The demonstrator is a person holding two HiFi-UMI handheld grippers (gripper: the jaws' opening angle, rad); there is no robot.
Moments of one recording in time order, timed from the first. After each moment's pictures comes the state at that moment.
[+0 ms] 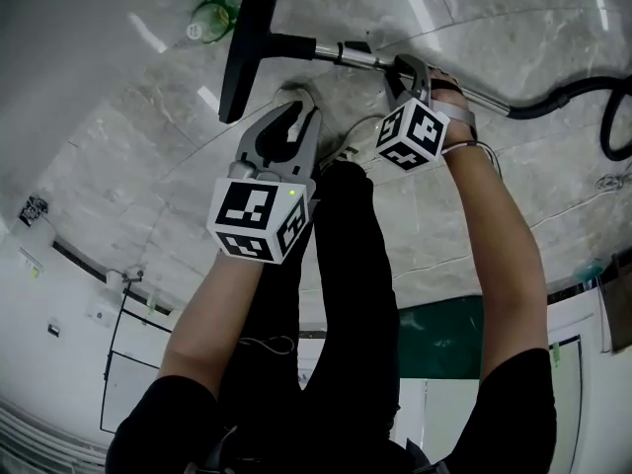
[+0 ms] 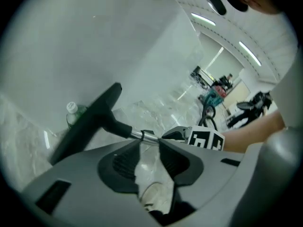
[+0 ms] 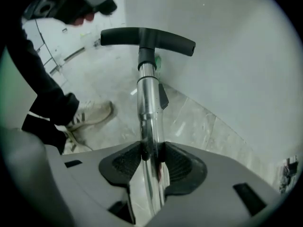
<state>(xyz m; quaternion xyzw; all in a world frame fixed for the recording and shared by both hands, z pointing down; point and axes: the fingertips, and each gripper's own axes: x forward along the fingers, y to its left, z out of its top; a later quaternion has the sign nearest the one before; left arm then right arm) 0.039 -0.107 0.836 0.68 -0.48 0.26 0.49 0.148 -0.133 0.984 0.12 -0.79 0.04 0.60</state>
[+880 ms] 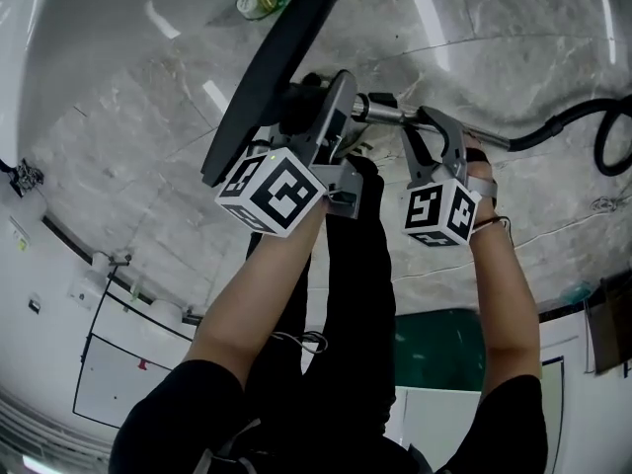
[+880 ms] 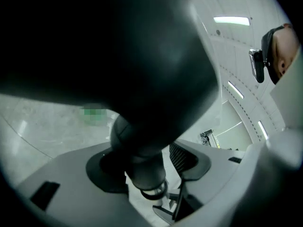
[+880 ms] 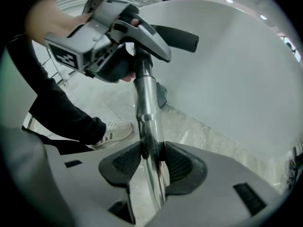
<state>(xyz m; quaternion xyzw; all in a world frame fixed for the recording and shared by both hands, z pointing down) -0.002 -0.132 0.789 0.54 -0.62 -0.07 0.57 0.131 -0.078 0.846 0.12 -0.83 0.07 0.54</state>
